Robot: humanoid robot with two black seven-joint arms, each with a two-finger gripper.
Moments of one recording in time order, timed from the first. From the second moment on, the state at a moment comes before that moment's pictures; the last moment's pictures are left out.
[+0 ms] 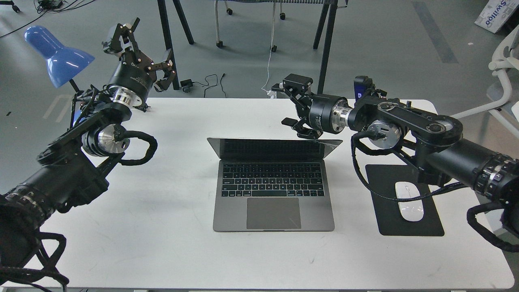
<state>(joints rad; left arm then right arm) -0.84 0.26 -0.69 -0.66 0.03 -0.27 -0.49 1.08 -0.24 0.21 0.83 -0.26 0.35 -0.04</state>
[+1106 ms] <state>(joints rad) -0.84 0.26 -0.69 -0.66 0.03 -0.27 -0.49 0.95 -0.34 -0.03 0.96 -0.35 0.42 -0.04</state>
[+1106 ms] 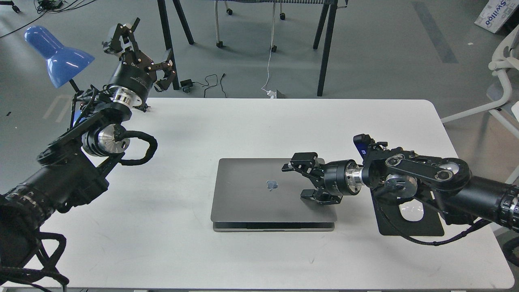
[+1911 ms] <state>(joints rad) -0.84 0.26 -0.69 -0.66 0.03 -0.27 -0.49 1.00 -0.33 0.04 0.88 -0.35 0.41 -0.04</state>
